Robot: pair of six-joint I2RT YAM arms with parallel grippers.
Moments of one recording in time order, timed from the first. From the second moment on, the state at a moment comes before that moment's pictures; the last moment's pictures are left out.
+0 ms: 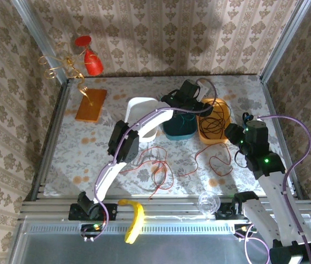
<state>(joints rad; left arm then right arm) -0.85 2.45 2.29 -0.45 0.23 -0.12 0.07 0.74 0.74 -0.60 0.07 0.64</state>
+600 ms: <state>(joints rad) -0.74 1.61 1.26 -0.20 -0.09 -0.23 0.07 1.00 0.54 -0.64 -0.02 0.84</state>
